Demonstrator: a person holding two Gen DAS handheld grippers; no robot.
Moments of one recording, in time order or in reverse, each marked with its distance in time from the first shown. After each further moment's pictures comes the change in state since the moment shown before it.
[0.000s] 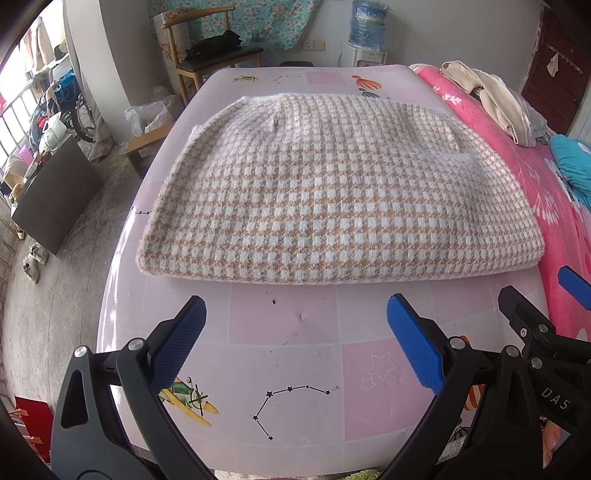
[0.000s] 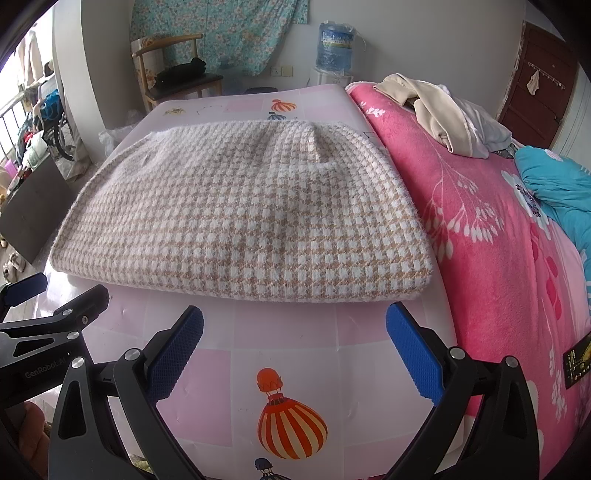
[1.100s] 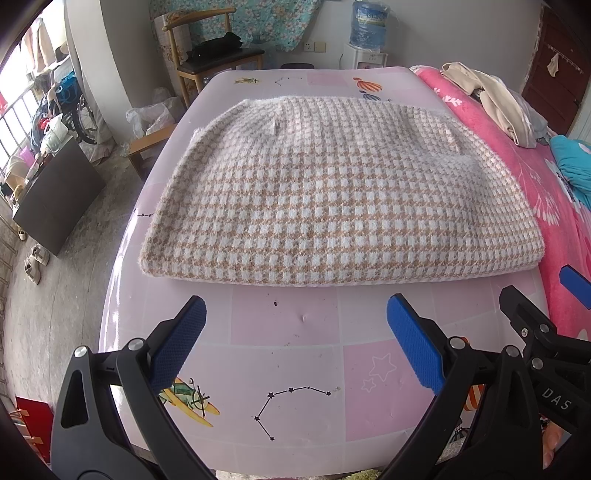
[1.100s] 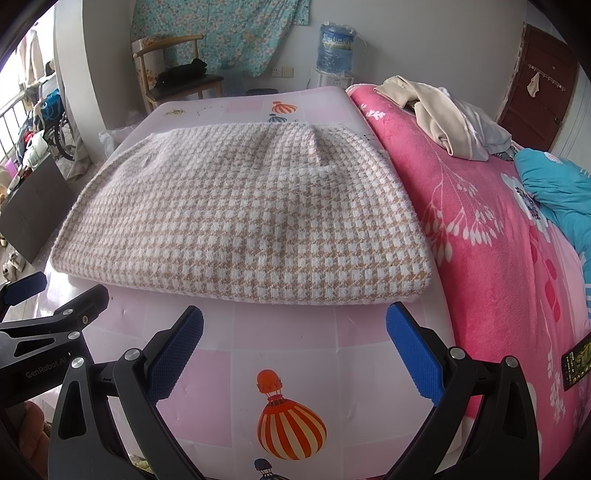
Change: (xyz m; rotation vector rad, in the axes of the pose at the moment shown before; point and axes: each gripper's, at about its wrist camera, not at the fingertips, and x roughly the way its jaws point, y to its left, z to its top) left arm -0.001 0.000 0.001 -0.004 -0.006 0.006; right arm -0.002 0.000 0.003 -0.006 -0.003 0.000
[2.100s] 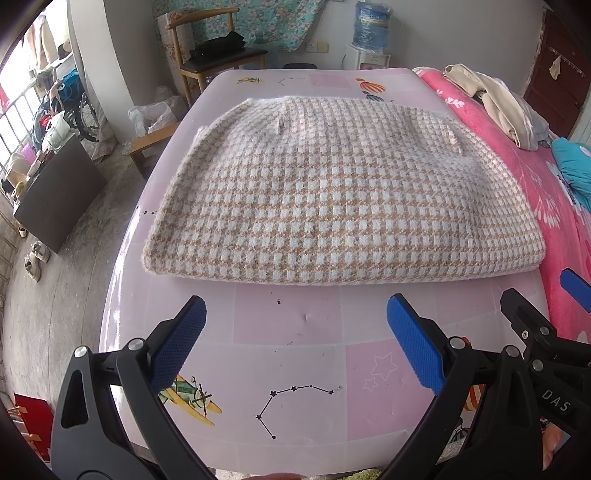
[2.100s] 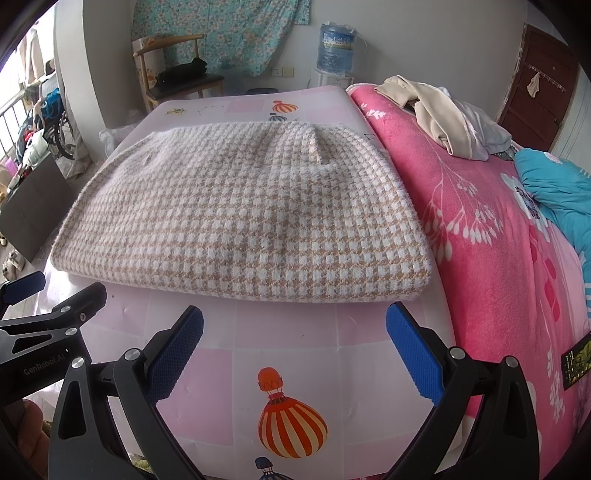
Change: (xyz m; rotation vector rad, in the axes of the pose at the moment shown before) left arm -0.001 0.002 0.000 -0.002 0.000 0.002; right arm 0.000 0.001 -0.001 0.001 0.001 0.000
